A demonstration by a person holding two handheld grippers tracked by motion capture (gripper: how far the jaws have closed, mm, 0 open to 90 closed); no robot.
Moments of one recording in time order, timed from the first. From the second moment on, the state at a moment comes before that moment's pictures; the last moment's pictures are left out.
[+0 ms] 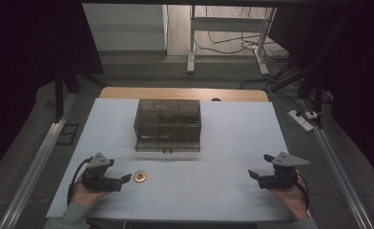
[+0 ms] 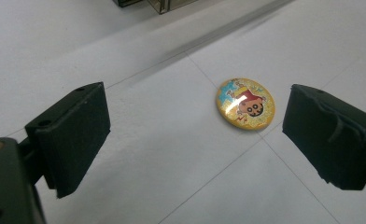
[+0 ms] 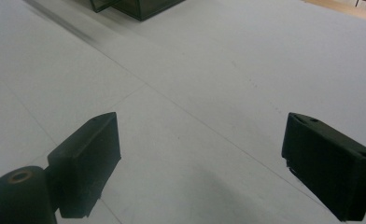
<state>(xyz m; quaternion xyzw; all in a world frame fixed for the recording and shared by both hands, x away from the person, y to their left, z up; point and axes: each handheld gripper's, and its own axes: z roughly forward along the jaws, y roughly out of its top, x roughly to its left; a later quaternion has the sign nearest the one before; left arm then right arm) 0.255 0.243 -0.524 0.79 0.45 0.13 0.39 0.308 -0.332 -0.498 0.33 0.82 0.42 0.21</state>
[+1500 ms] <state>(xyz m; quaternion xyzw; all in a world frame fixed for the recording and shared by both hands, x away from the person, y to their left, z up) 0.262 0.224 -0.504 0.83 0.41 0.12 0.37 0.309 -0.328 -0.498 0.32 0.82 0.41 0.21</state>
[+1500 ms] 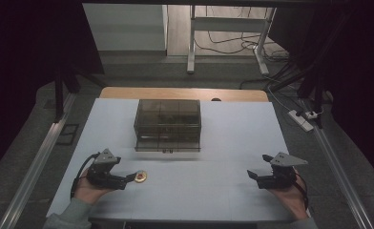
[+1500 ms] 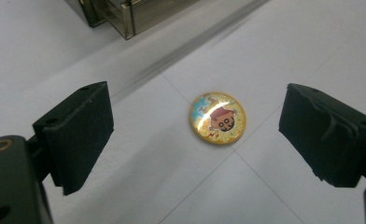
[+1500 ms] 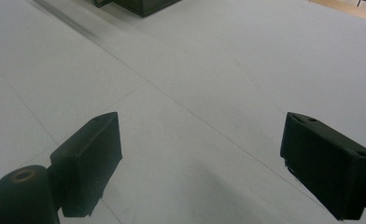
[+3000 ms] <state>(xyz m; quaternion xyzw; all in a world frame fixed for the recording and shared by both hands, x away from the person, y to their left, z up) 0.294 0.174 -0.521 0.91 0.34 0.07 0.23 0.309 -0.323 -0.504 0.32 0.83 0.40 0.20</state>
